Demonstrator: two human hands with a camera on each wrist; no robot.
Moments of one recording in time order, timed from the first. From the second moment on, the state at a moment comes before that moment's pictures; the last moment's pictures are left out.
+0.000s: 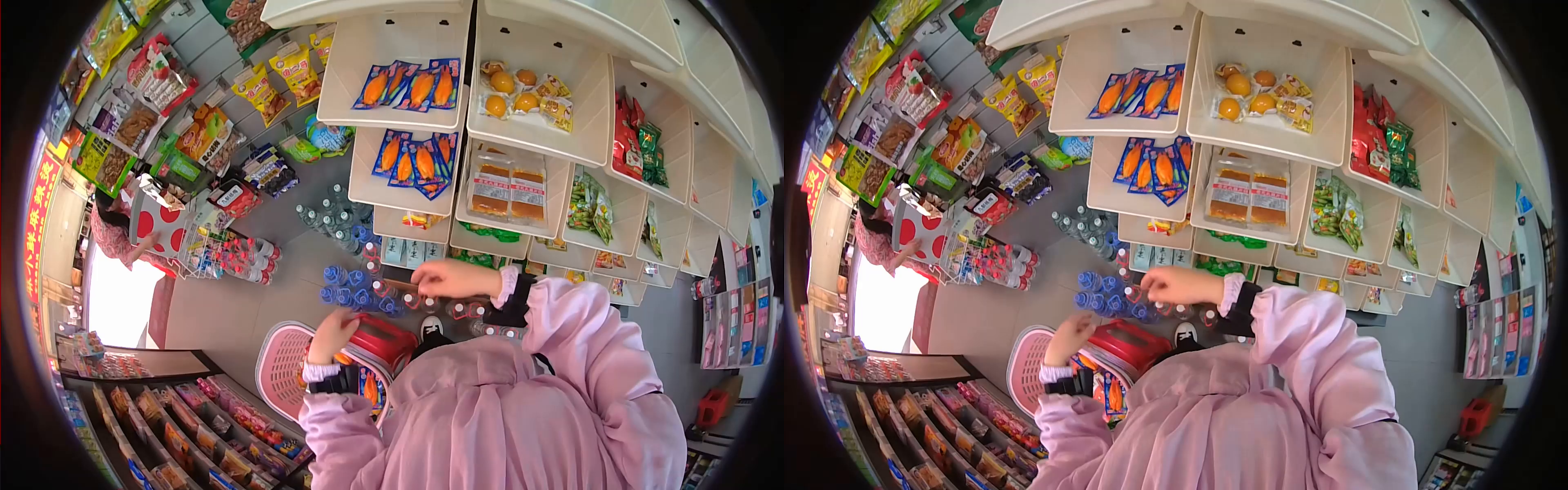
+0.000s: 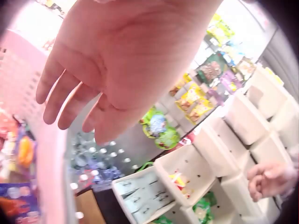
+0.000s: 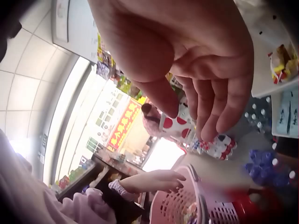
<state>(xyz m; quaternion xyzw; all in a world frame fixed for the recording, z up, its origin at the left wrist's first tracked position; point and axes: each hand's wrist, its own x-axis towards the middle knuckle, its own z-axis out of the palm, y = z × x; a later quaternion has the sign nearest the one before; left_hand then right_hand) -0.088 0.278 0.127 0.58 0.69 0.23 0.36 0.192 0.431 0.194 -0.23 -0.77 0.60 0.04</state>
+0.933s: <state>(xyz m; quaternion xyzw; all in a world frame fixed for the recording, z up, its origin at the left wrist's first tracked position) 0.007 0.602 0.137 0.35 0.54 0.44 0.63 0.125 0.618 0.120 -0.59 -0.59 0.44 0.34</state>
